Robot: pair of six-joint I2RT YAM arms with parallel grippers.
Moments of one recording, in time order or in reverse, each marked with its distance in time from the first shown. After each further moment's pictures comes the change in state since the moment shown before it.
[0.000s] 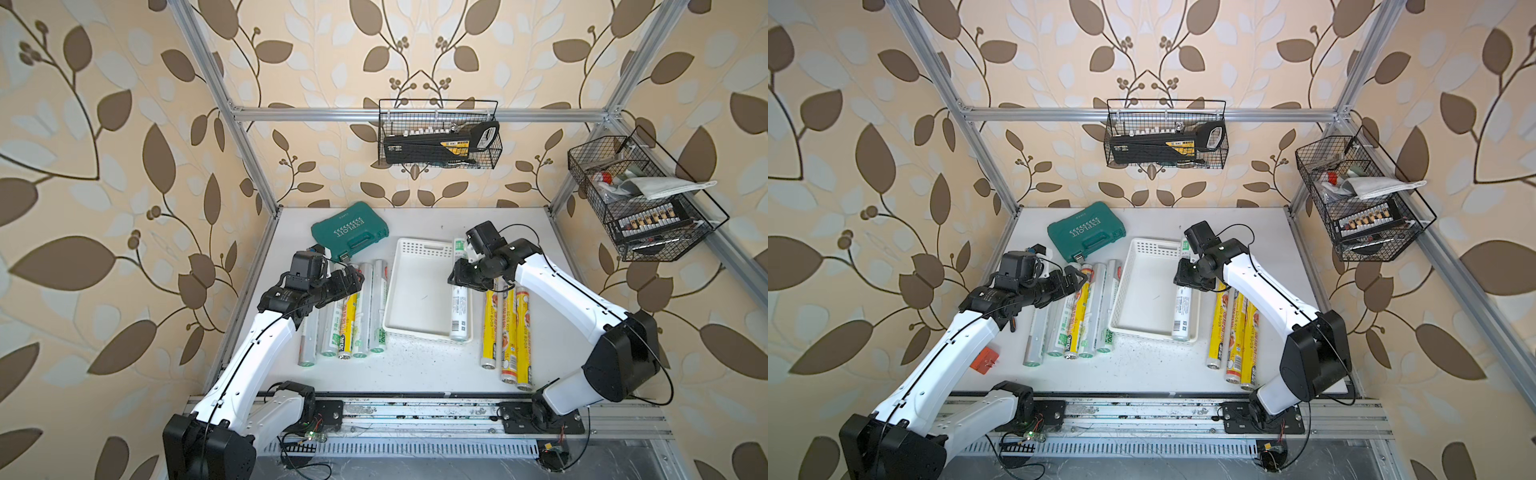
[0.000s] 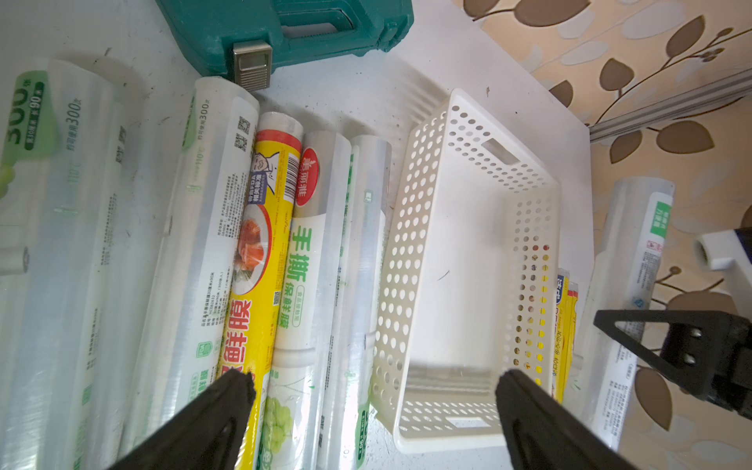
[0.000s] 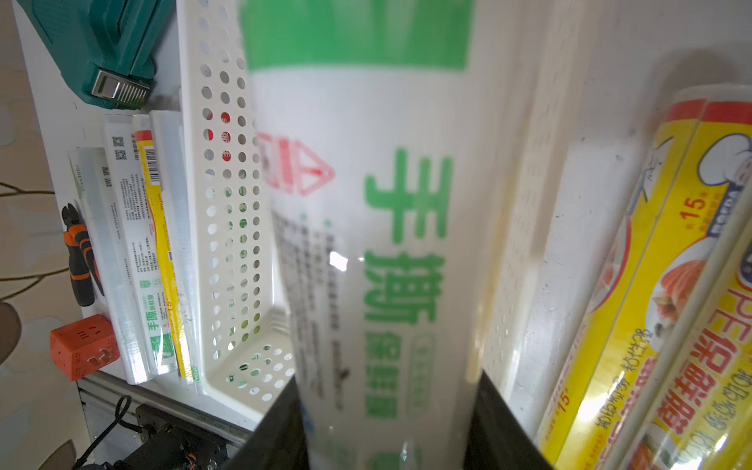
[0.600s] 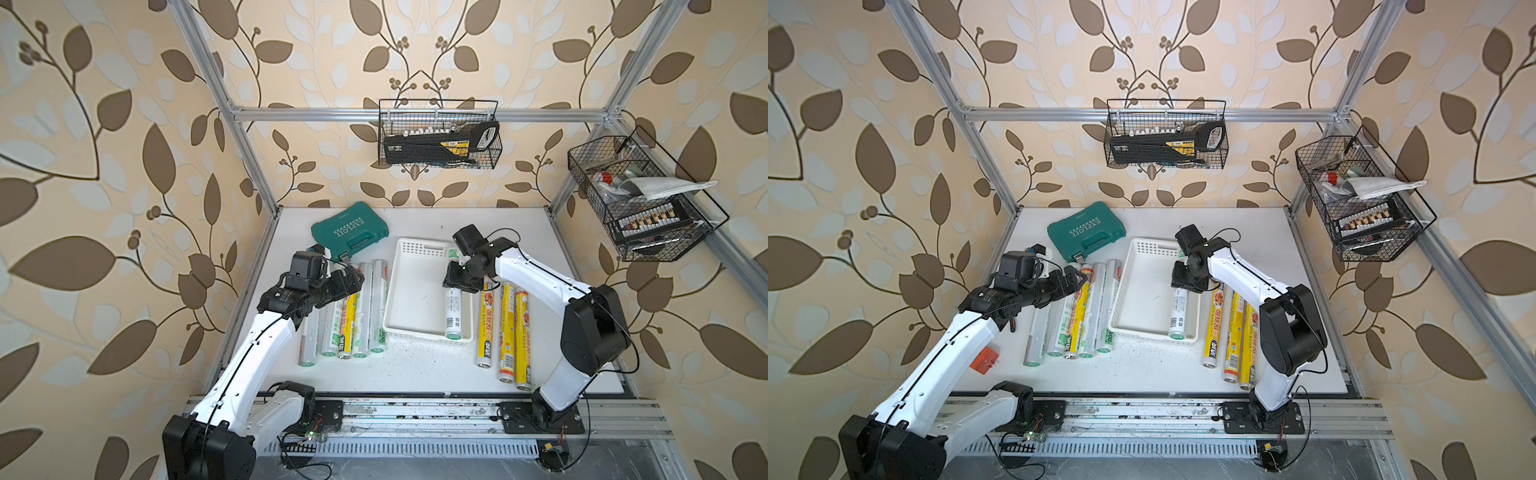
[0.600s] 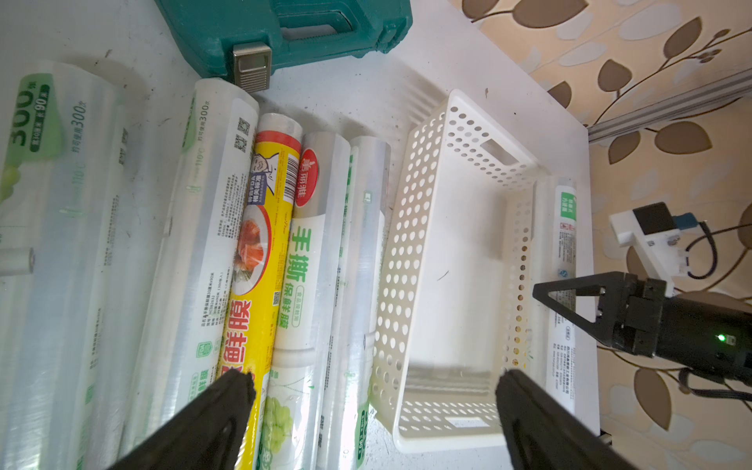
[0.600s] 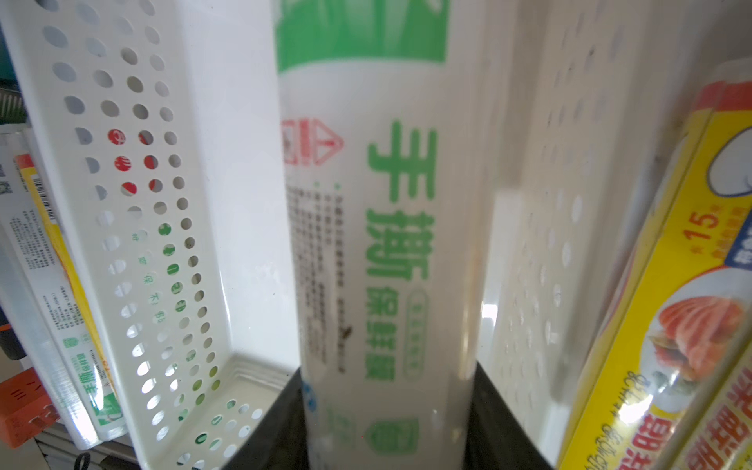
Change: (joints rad) left arm 0.000 -0.003 0.000 0.000 0.000 0.000; right arm 0.000 0.175 0.021 0.035 0.037 0.029
